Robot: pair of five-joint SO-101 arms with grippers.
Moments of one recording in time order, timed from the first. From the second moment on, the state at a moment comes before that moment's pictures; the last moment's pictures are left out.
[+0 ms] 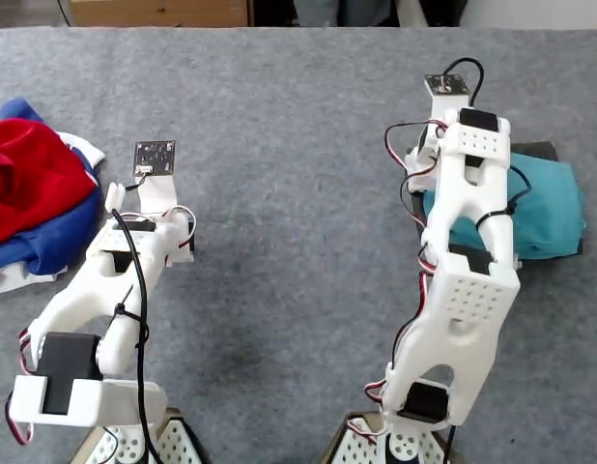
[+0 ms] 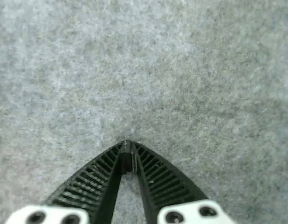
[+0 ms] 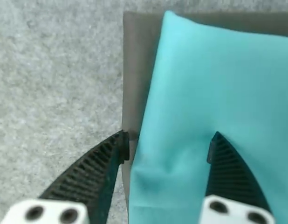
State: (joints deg) left arm -2.5 -5.4 49.2 27.9 4.2; right arm 13.4 37.1 -22.5 75.5 16.0
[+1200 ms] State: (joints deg) left arm -2.5 -5.4 49.2 27.9 4.2; right arm 12.0 37.1 -27.2 80.9 15.1
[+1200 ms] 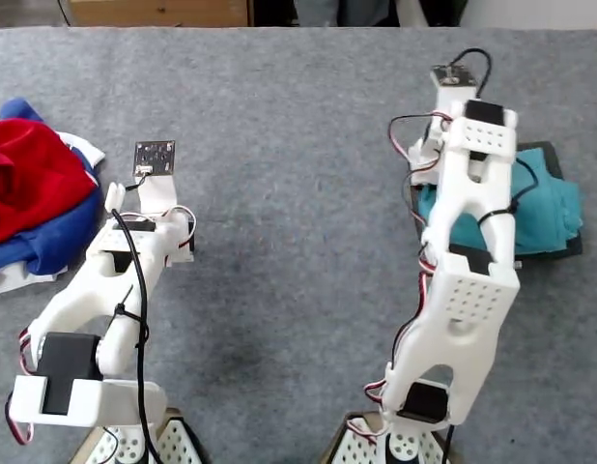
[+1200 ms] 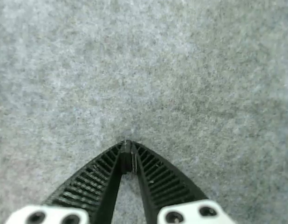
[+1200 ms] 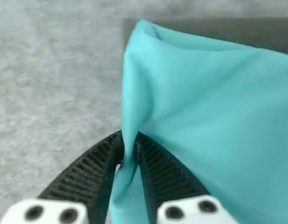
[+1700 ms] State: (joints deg) left arm -2.5 -5.4 49.2 27.9 4.2; right arm 4.7 37.1 -27.2 83.8 12.9
